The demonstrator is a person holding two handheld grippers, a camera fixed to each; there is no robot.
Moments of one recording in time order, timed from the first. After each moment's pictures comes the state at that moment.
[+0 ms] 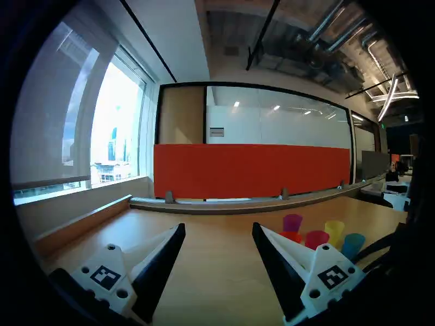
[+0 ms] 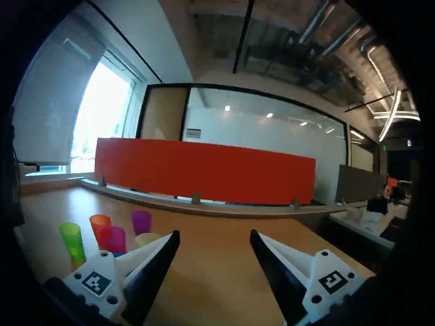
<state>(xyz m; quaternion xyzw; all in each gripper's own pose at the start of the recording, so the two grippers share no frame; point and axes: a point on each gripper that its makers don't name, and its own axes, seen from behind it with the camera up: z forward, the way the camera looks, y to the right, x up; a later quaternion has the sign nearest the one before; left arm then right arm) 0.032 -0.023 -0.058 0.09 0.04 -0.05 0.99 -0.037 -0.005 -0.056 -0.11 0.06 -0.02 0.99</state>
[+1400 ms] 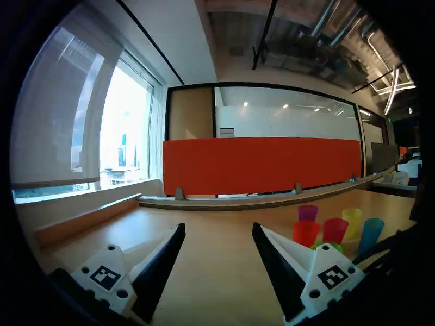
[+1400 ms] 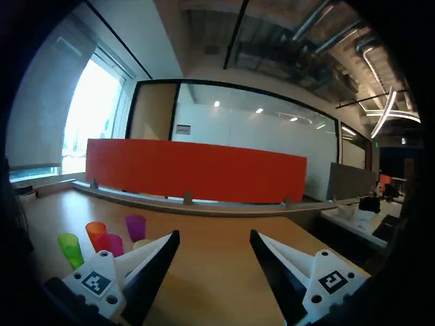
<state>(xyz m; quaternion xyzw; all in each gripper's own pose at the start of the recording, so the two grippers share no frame) -0.013 -0.036 -0.039 0.13 0.05 -0.04 0.99 -0.016 0.001 -0.054 -0.14 0.04 0.00 0.99</state>
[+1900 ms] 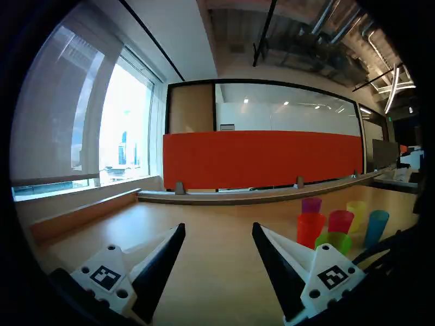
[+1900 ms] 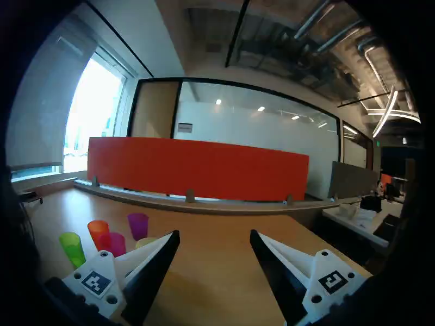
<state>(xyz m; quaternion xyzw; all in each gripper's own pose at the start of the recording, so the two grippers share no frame) -0.037 -0.041 -0.026 0.13 0.04 -0.04 0.99 -0.019 -0.004 -0.050 -0.14 0.03 0.00 0.99</state>
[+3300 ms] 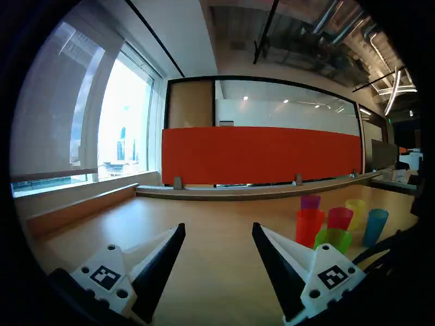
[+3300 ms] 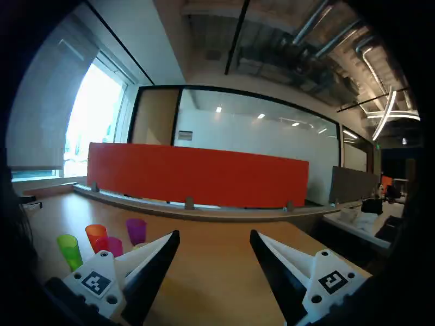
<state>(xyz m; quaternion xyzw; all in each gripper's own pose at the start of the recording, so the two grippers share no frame) -0.046 -0.038 -0.026 0.12 0.03 -0.05 0.99 -0.014 0.001 -0.048 -0.14 0.06 -0.01 0.99</state>
